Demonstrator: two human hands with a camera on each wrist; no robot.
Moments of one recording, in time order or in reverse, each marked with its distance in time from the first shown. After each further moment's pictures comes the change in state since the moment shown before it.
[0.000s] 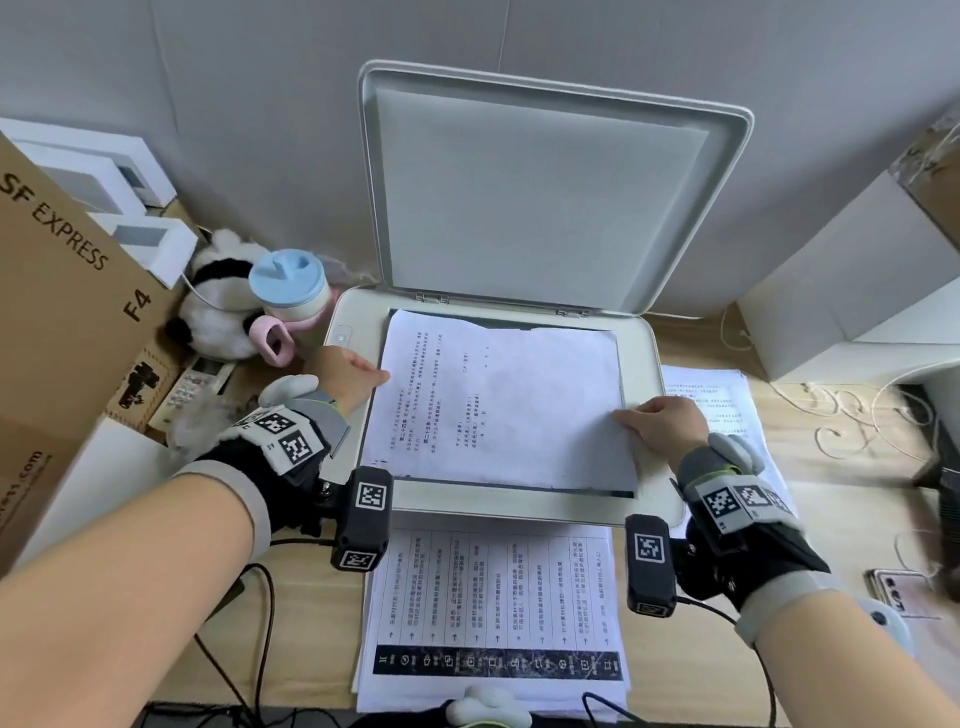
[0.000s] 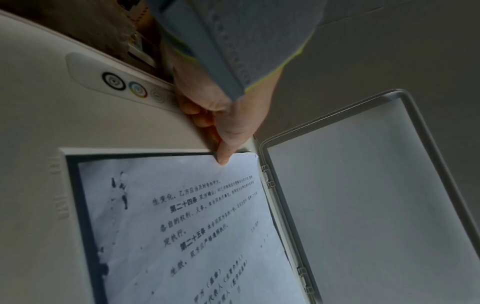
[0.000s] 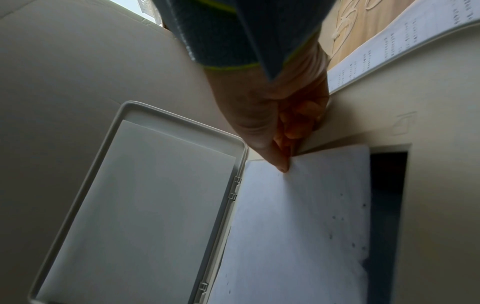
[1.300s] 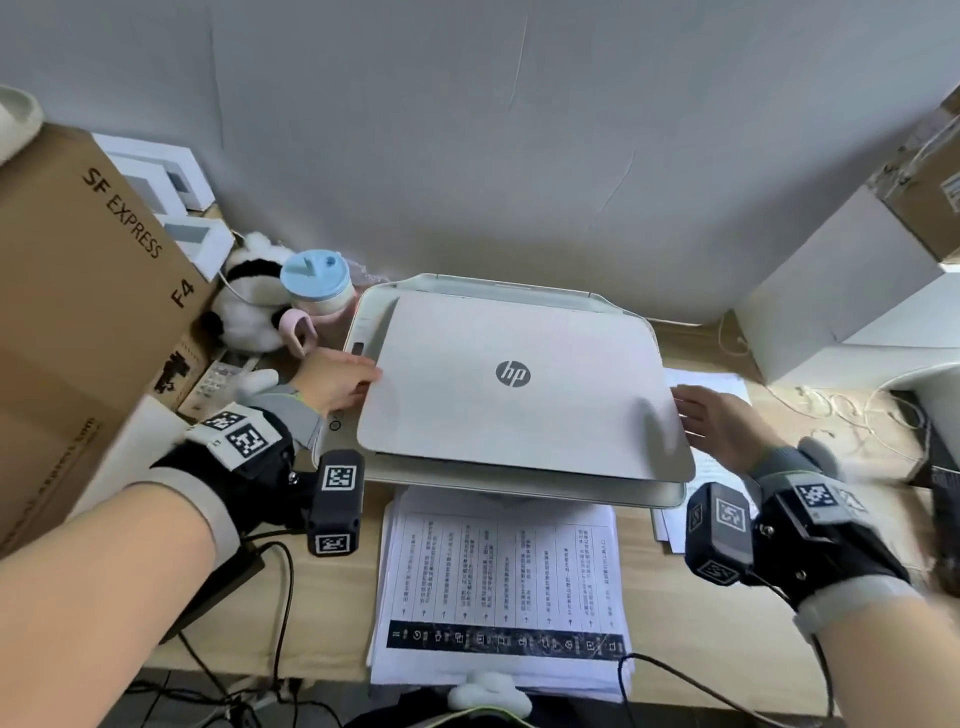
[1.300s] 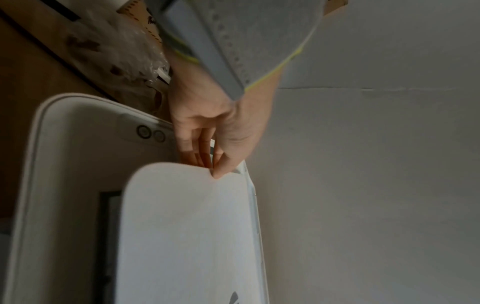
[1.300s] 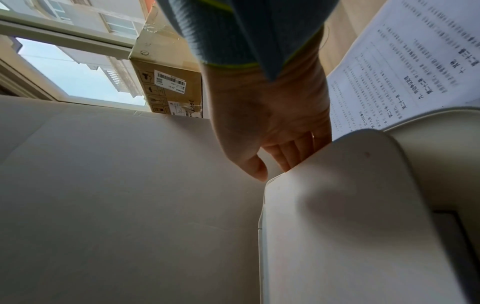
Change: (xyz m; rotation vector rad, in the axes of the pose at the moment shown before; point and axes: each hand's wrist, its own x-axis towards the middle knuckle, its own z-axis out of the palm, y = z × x) left_hand -0.032 -0.019 -0.034 -0.553 -0.241 -0.080; right_hand -0.019 0.021 -0.044 0.669 -0.279 0.037
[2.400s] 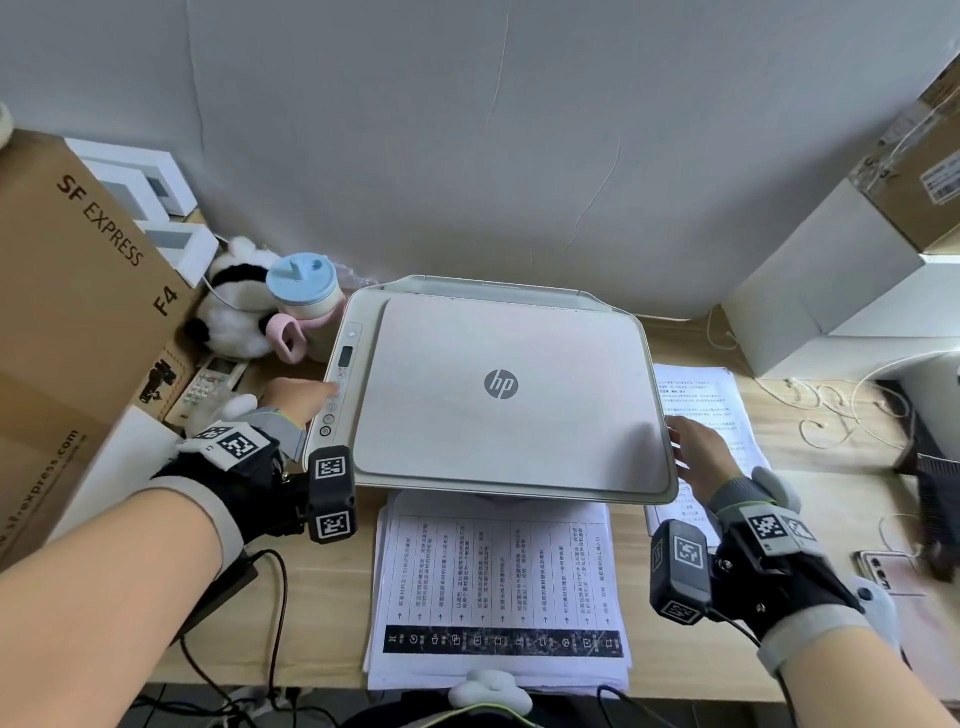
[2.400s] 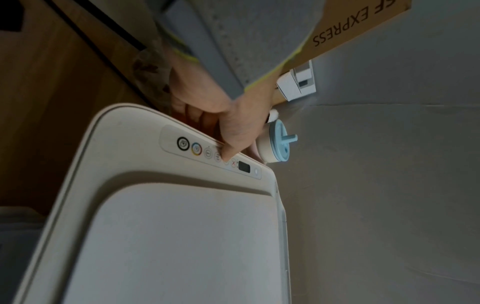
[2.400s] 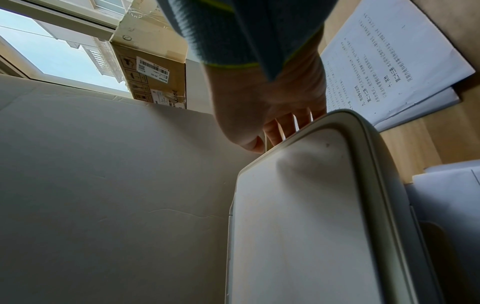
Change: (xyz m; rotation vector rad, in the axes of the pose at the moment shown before) left_hand 0.053 -0.054 -0.030 0.165 0.321 -0.147; right_hand 0.010 0.051 0.009 -0.074 0.260 0.037
